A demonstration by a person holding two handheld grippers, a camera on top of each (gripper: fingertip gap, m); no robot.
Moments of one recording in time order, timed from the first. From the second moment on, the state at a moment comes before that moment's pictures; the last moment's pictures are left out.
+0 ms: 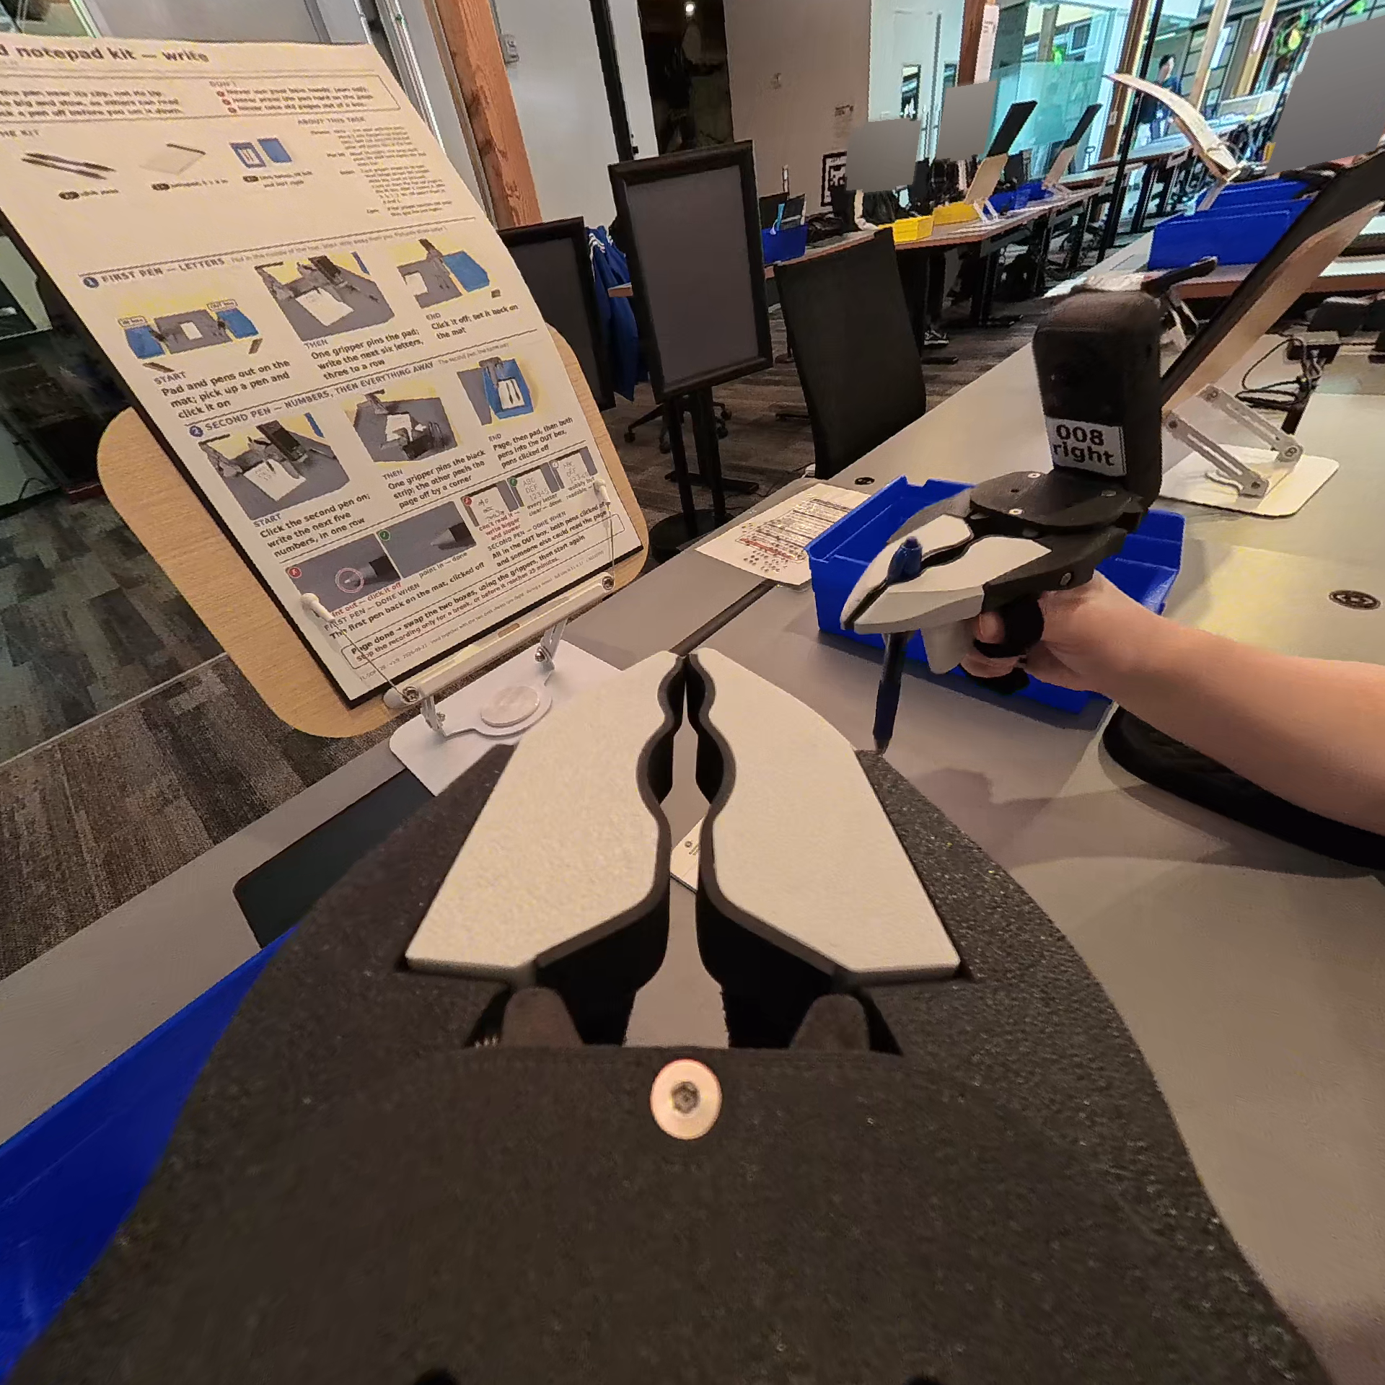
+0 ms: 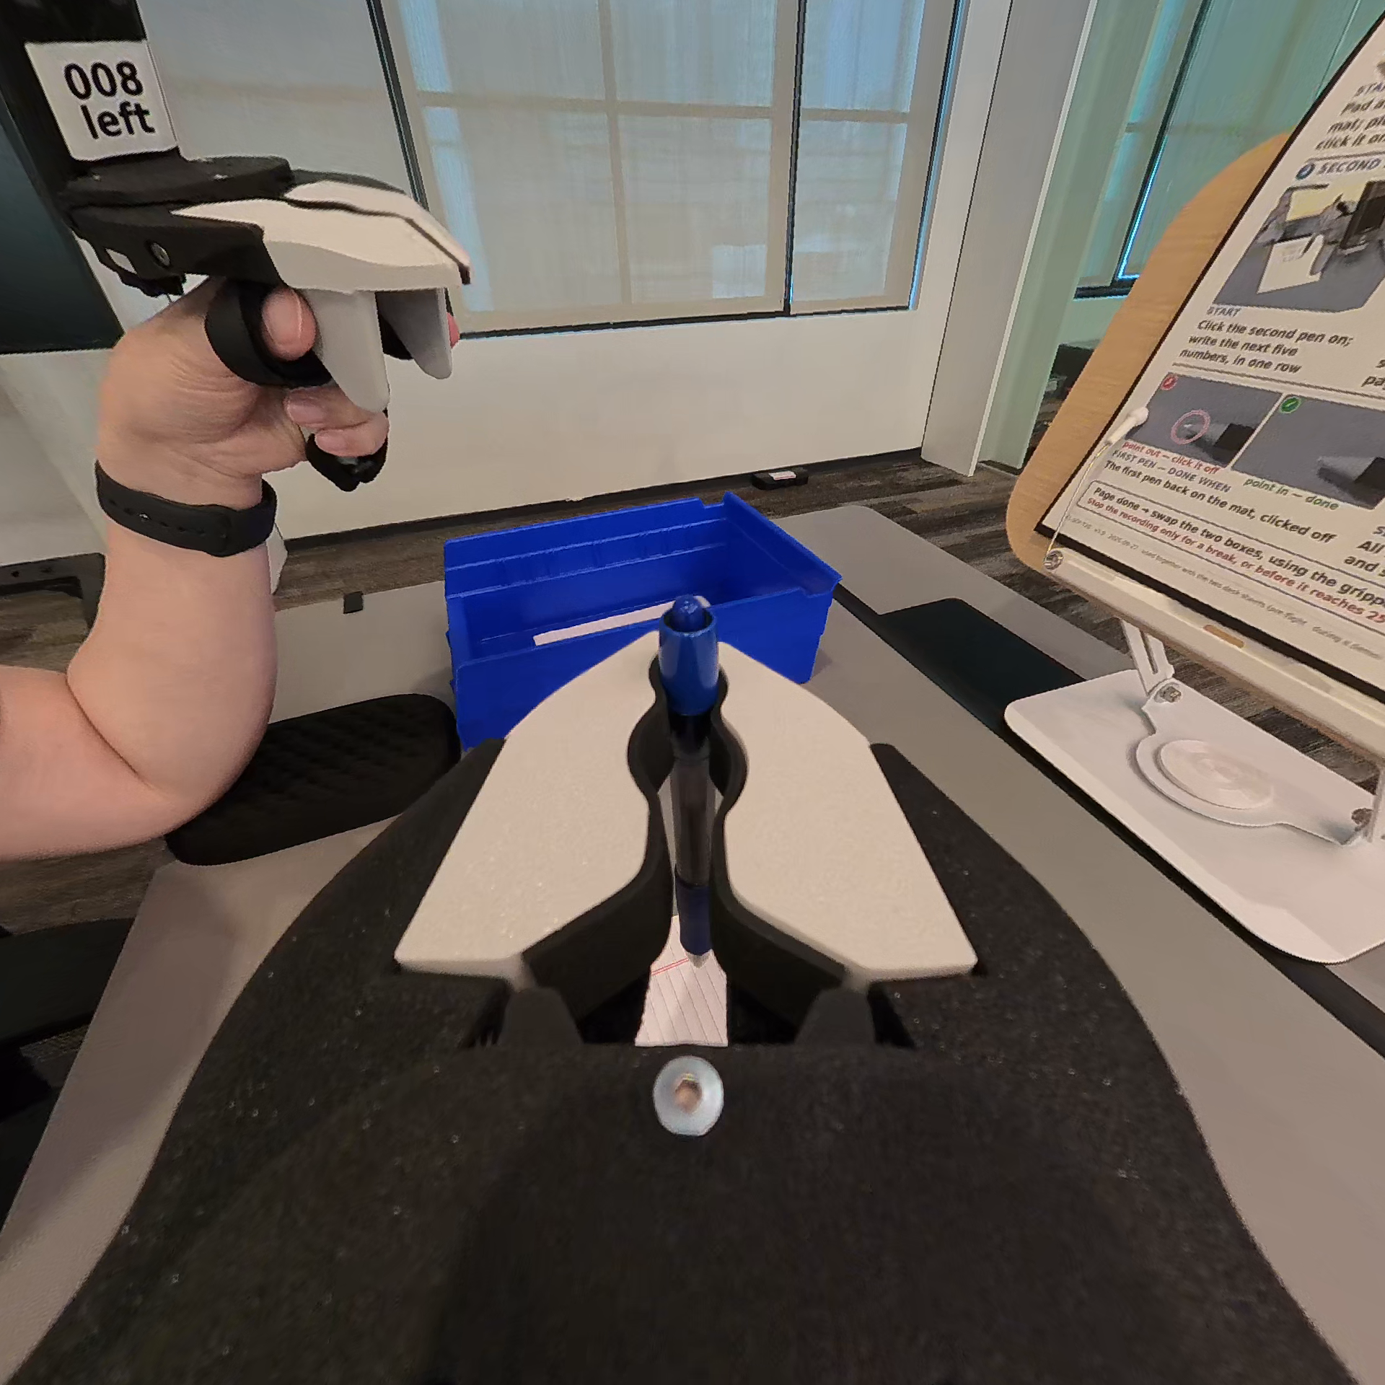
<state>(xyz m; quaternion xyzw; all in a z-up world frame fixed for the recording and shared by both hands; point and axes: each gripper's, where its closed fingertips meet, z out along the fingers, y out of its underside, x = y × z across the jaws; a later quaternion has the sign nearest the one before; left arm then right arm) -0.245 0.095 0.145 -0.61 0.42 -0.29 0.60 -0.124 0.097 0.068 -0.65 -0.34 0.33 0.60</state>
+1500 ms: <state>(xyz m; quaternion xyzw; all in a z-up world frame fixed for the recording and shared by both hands) -0.139 0.176 -0.072 -0.75 0.39 -0.28 0.46 -0.128 0.106 0.042 -0.64 -0.35 0.34 0.60</state>
